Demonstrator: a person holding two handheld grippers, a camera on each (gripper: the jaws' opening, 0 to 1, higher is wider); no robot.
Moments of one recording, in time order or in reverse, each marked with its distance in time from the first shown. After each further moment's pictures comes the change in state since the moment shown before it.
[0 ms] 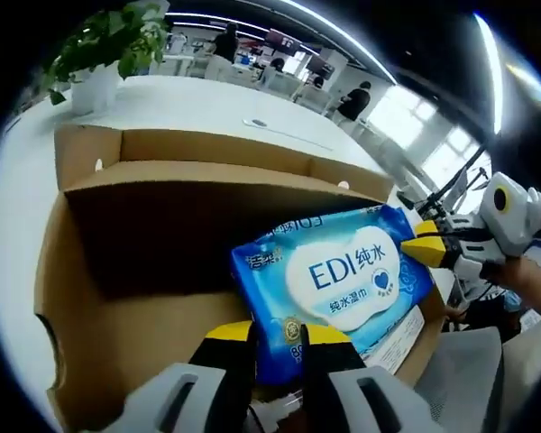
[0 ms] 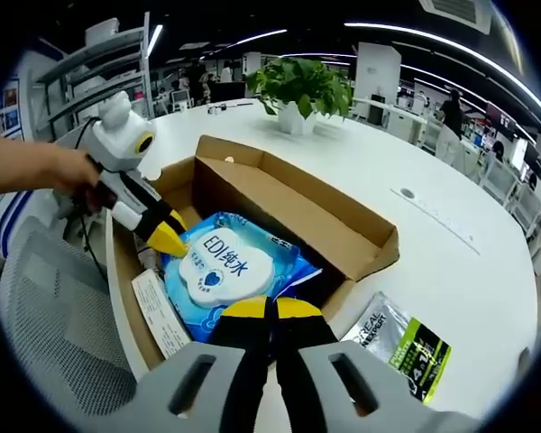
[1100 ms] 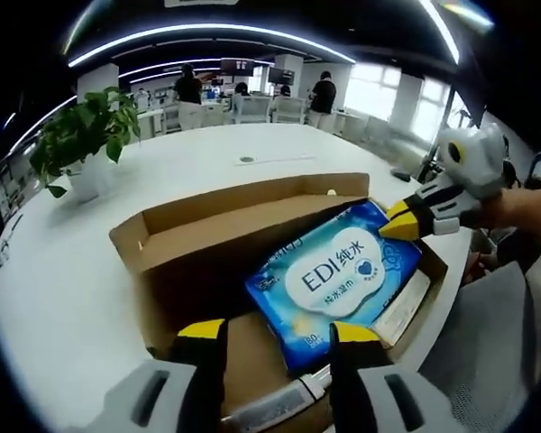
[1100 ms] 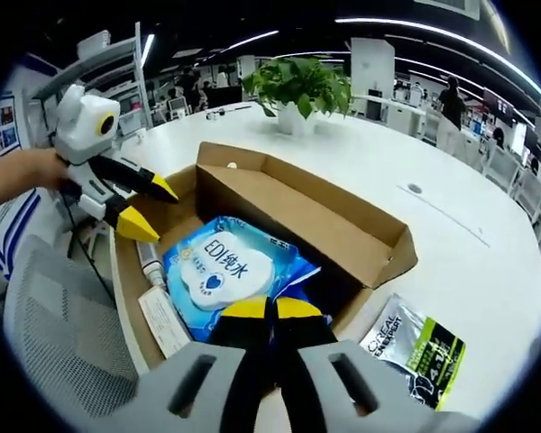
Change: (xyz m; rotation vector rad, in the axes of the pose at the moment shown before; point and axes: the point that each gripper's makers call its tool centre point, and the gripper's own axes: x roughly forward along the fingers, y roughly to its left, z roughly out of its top) left arm -0.049 0.007 0.019 0.340 -0.049 0.112; right arm 0.010 0.008 0.007 0.033 -0.005 0.022
